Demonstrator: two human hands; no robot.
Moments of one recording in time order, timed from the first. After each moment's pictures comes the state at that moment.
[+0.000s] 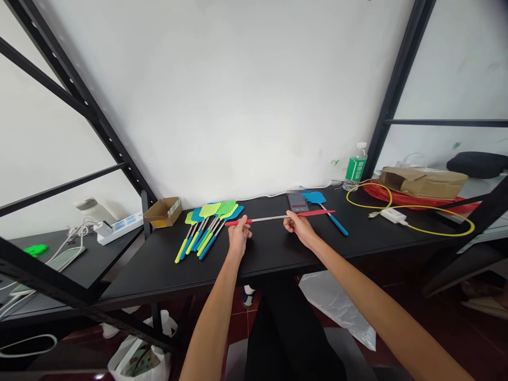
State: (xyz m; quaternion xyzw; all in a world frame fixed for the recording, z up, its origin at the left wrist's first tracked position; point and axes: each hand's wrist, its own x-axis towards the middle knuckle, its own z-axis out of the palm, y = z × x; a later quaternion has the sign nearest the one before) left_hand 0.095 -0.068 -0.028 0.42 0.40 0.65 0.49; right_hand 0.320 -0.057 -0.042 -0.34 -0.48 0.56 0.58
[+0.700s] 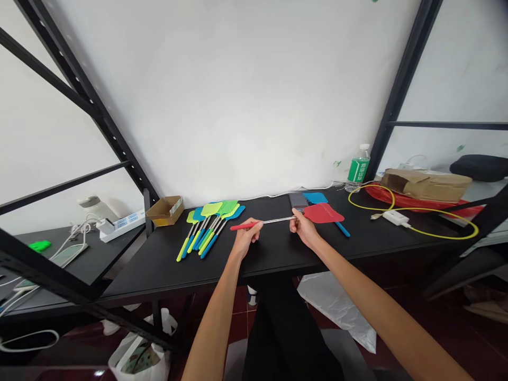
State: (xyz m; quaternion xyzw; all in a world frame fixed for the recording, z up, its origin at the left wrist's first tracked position) left_hand 0.098 -0.088 -0.019 0.56 0.36 0.55 0.51; right_hand 0.322 -0.055 -0.044 -0.34 -0.44 0.56 0.61
